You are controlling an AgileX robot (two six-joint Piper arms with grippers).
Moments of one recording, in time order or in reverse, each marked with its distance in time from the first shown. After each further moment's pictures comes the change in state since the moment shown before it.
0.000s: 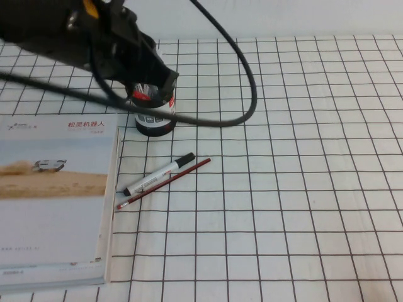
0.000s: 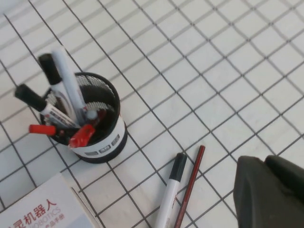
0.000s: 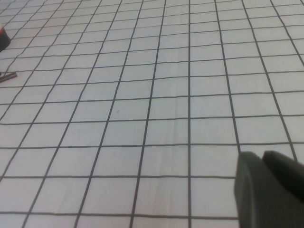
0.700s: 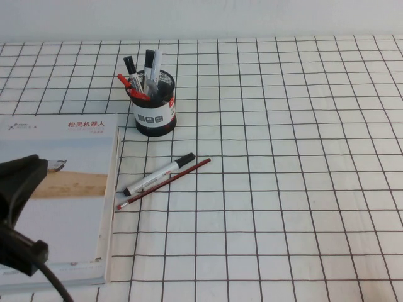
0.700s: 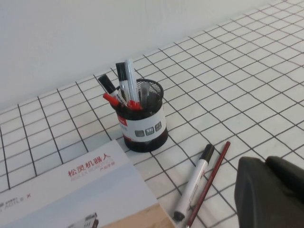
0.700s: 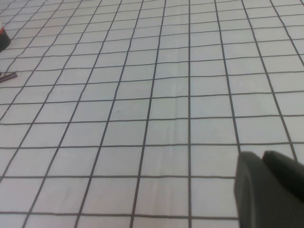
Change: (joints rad) right arm 0.000 0.000 0.000 0.000 0.000 0.000; left arm 0.000 -0.909 0.934 0.203 -0.497 -0.181
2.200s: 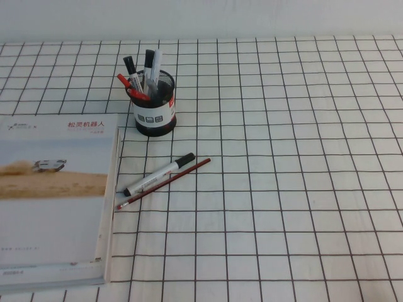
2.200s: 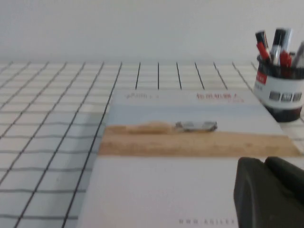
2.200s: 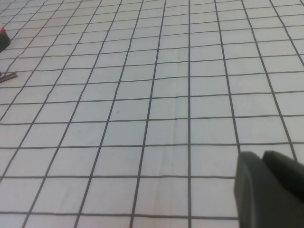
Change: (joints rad) right arm 0.000 0.000 0.000 0.000 0.000 0.000; left arm 0.490 -0.610 0.621 -0.197 -0.232 0.012
